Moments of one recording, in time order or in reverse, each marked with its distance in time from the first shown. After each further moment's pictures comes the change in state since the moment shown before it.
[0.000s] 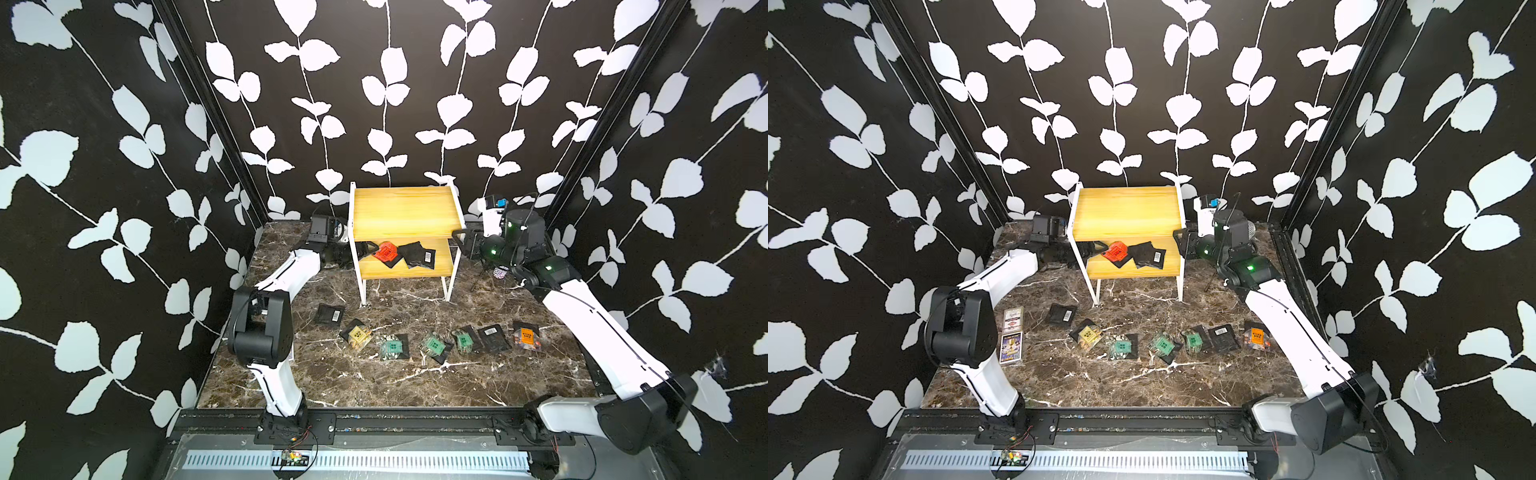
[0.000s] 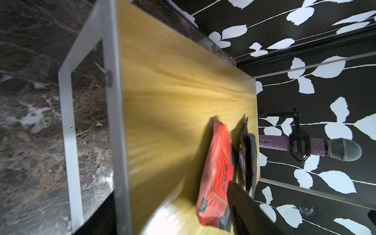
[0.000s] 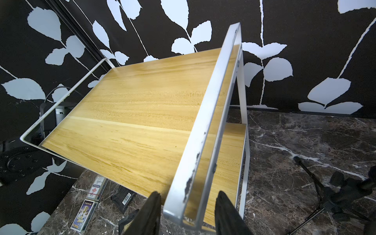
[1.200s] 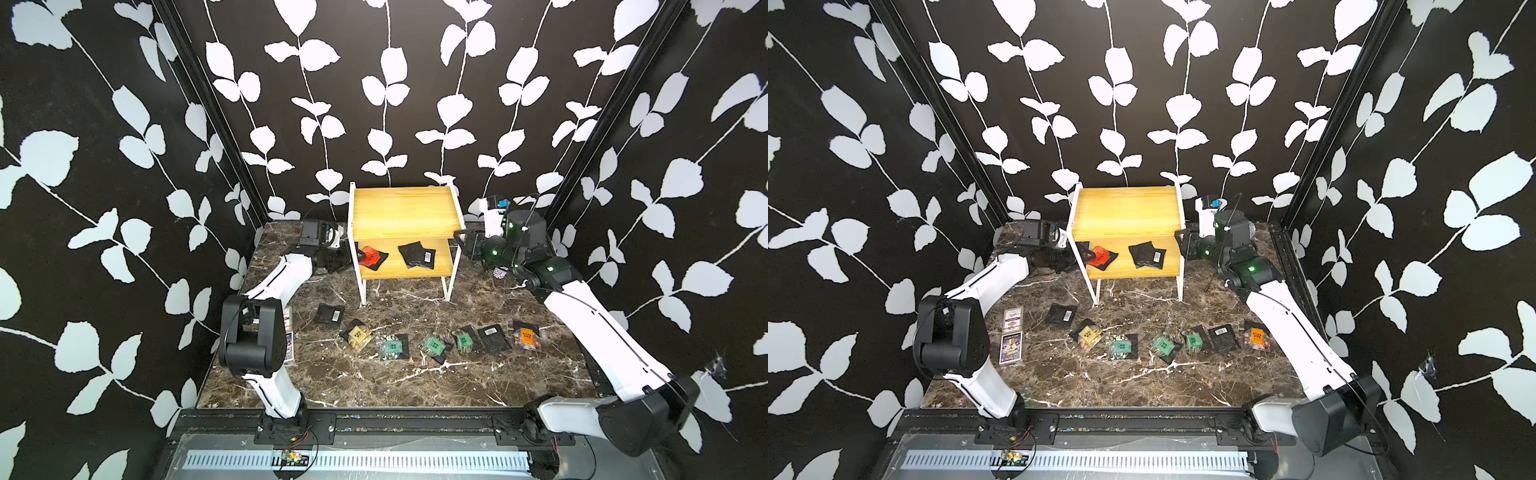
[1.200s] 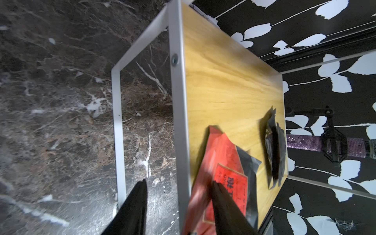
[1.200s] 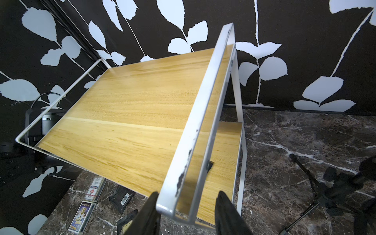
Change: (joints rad) left arm 0.051 -0.103 -0.091 -0.086 -0.099 0.124; right arm 0.000 -0.013 -0.002 -0.014 0.016 0.005
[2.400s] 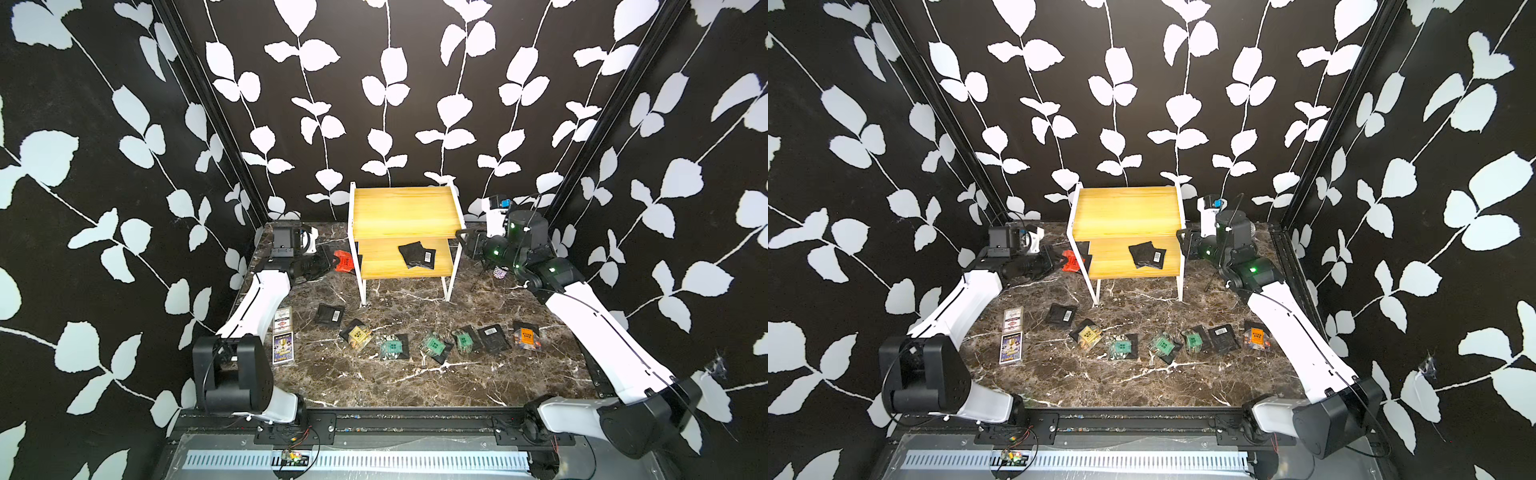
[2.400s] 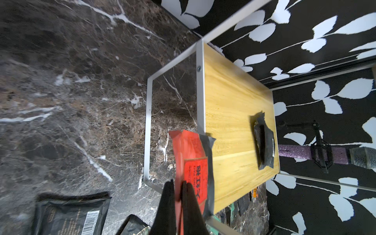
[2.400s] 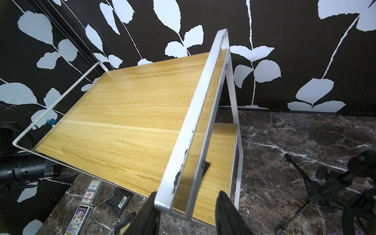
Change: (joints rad) left arm 0.143 -0.258 -0.142 -0.042 -0.034 -0.007; right arm 0.000 -0.008 -0.001 0.000 0.018 0.000
